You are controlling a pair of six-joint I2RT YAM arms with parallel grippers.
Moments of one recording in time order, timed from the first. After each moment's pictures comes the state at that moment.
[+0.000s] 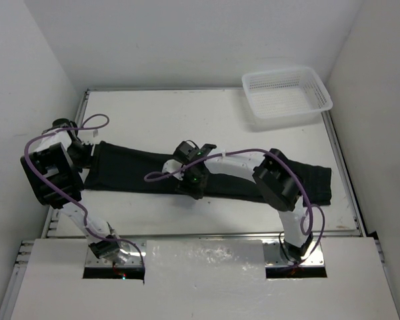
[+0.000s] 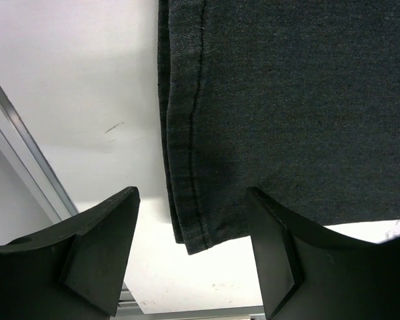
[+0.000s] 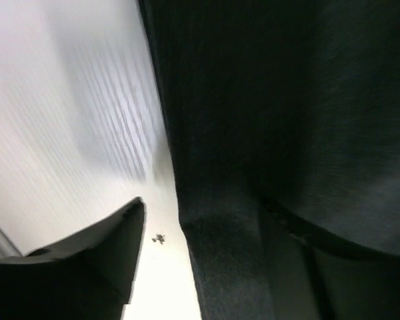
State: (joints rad) left arm 0.48 1.82 1.25 -0.82 0.13 0.53; right arm 0.90 2.04 1.41 -0.69 -0.15 -0.45
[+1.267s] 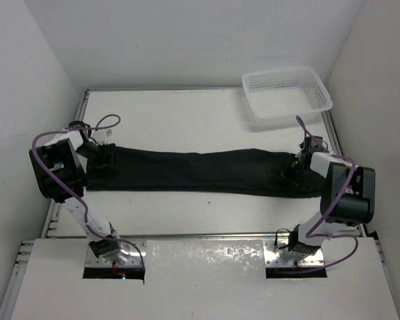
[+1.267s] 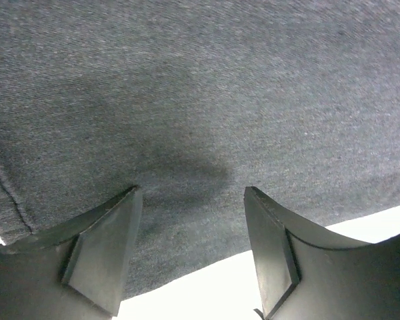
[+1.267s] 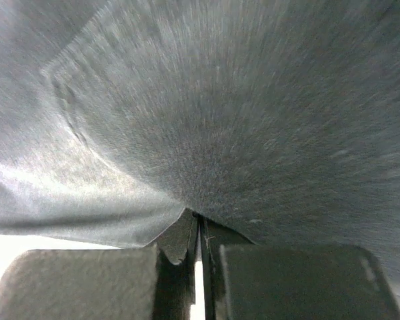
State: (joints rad) left arm 0.40 1.88 1.21 -0.80 0.31 0.38; right arm -0.23 1.60 0.71 -0.41 -0.35 0.42
